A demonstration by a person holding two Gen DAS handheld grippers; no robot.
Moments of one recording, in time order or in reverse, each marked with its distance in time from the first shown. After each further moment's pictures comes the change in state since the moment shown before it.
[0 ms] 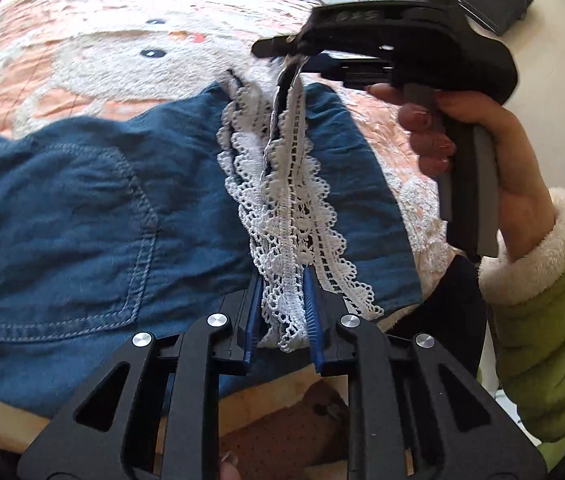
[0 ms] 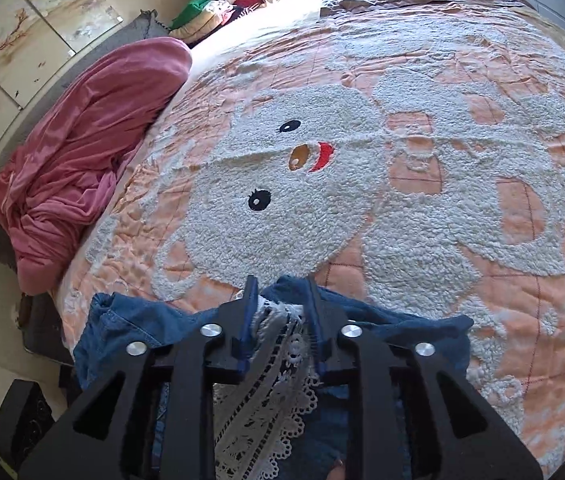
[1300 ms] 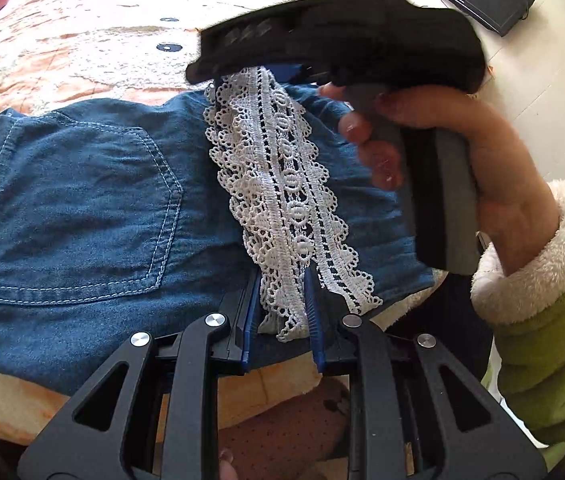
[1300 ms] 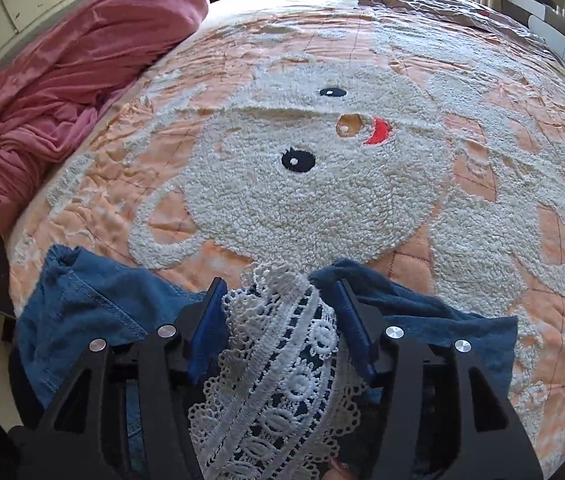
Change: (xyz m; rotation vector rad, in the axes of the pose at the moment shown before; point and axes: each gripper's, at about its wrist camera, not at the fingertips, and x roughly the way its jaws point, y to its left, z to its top) left arm -0.006 0.002 -0.019 0.018 -0.019 0.025; right arm 0.049 0.058 -0.016 -0.177 0.058 -0.177
